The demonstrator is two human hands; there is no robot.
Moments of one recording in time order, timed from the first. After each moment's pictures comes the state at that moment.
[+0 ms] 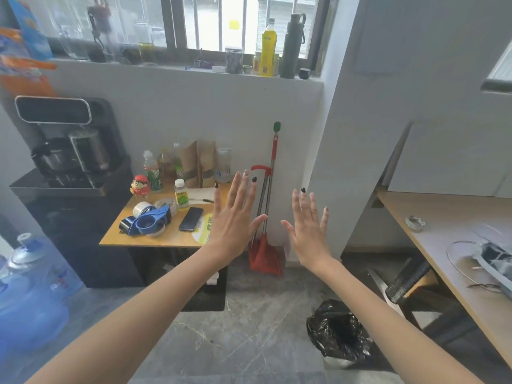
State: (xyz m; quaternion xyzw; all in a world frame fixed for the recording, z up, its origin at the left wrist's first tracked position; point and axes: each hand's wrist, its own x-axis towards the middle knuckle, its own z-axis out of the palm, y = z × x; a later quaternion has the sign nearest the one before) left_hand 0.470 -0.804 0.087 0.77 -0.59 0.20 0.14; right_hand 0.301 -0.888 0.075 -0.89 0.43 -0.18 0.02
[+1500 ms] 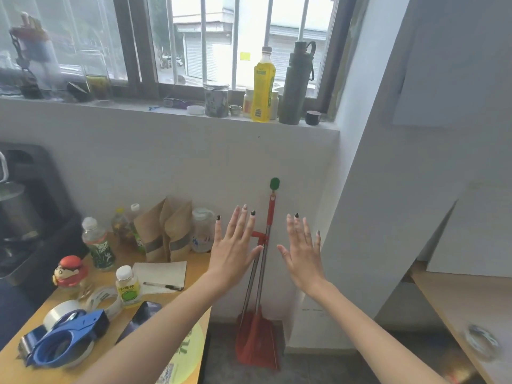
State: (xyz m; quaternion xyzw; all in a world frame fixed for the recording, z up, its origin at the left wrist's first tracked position) left_hand 0.616 -1.174 0.063 0.79 -0.58 0.16 0.13; right_hand 0.456 -1.276 0.056 -0.90 0.39 -0.19 0.02
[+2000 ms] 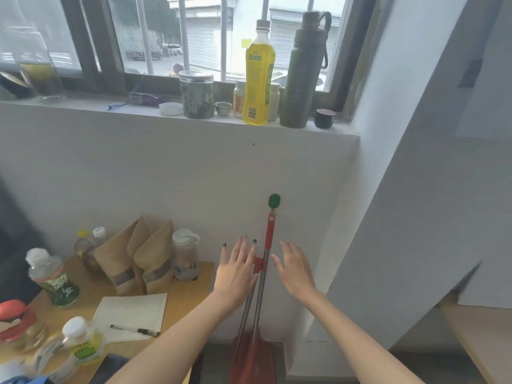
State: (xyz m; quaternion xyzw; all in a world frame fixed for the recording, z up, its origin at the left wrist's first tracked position) left_hand 0.670 -1.325 0.003 0.81 -0.59 0.05 0.03; right_hand 0.543 -1.425 0.014 -0.88 0.41 -0.17 0.15
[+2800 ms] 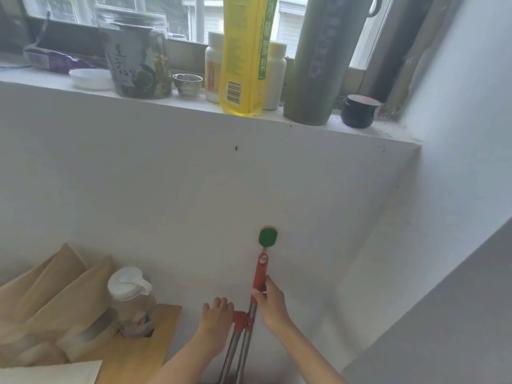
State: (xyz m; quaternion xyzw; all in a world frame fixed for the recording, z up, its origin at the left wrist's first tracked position) left_hand 0.751 -1.499 -0.157 0.82 -0.54 -0.12 -0.15; right_hand 0.646 -1.579 -0.101 -0.75 0.47 -0.16 0.45
